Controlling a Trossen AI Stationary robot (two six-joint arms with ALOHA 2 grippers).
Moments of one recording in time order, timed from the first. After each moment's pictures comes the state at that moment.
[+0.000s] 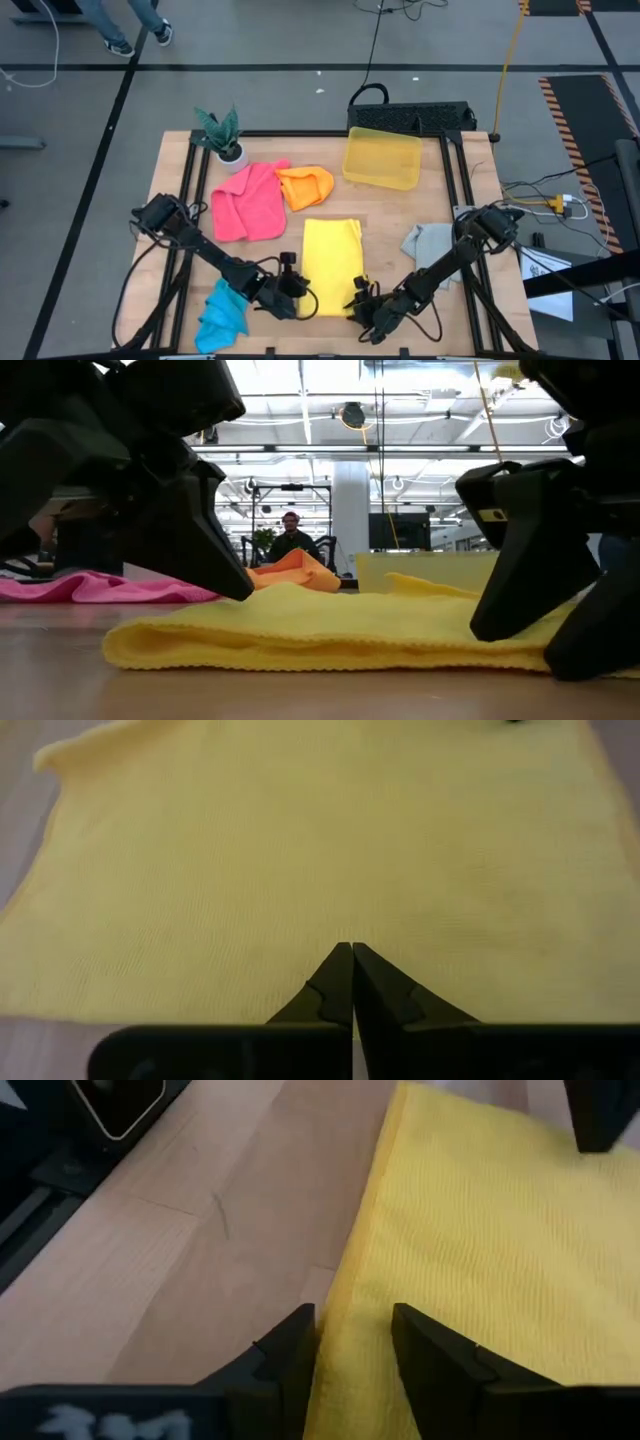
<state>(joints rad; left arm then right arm) -0.60 1.92 1.00 -0.02 -0.55 -0.31 0.70 1.98 0.90 0.28 0.41 0.22</state>
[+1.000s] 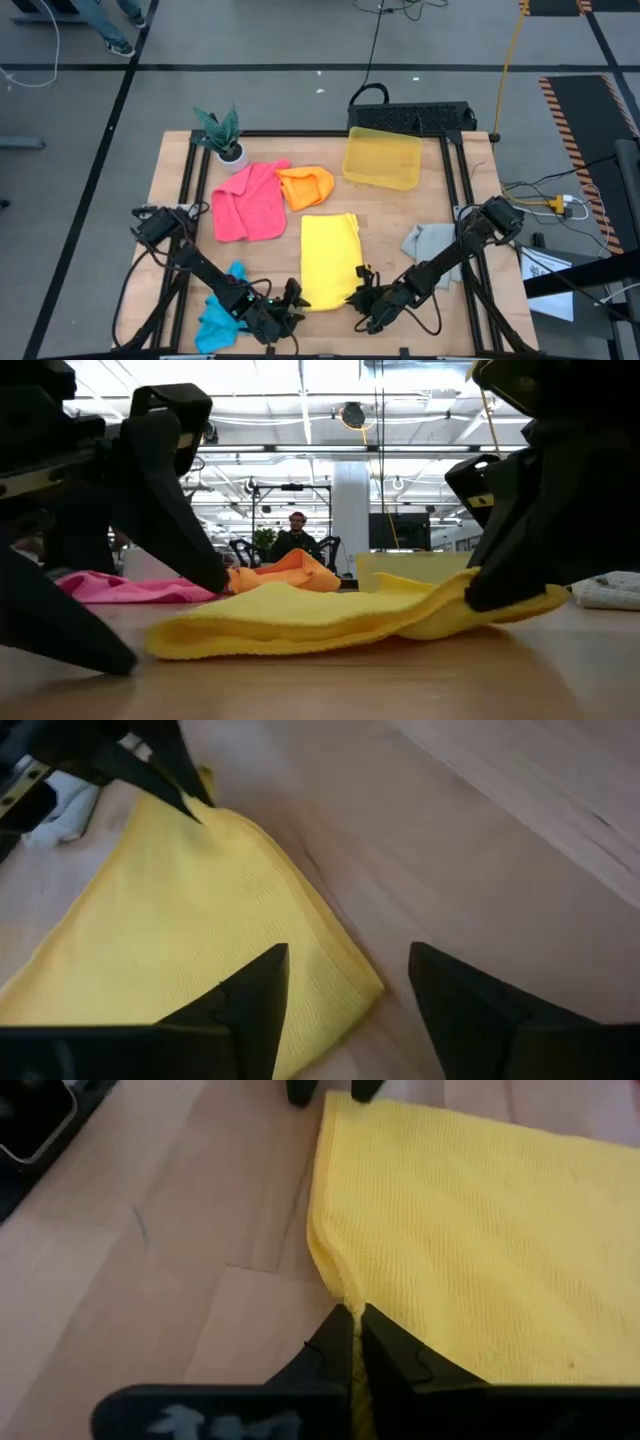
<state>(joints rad) -0.73 2.02 1.01 0.19 -0.53 0.19 0.66 1.90 0.89 0.21 0.41 0.28</state>
